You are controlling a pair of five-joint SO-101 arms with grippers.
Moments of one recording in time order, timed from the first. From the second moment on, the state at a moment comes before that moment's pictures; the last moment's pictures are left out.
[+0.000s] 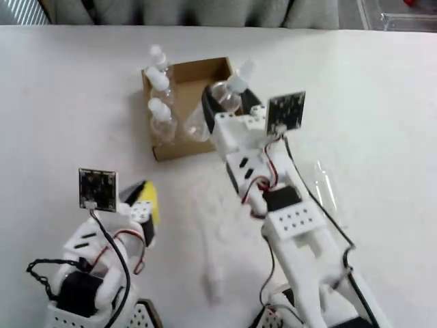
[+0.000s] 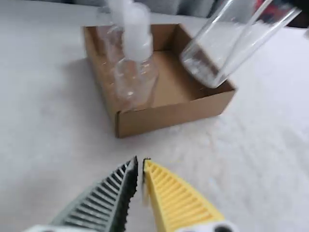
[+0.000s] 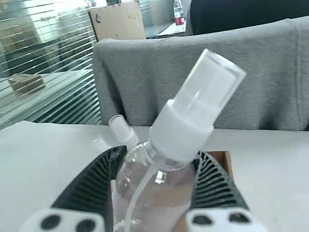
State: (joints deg) left arm 7.3 -102.4 80.1 65.2 11.6; right arm -22.0 -32.2 52.4 -6.8 -11.6
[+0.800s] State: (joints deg) left arm -19.3 -101.4 95.2 50.5 -4.4; right arm -17.9 16.7 8.5 -6.8 1.4
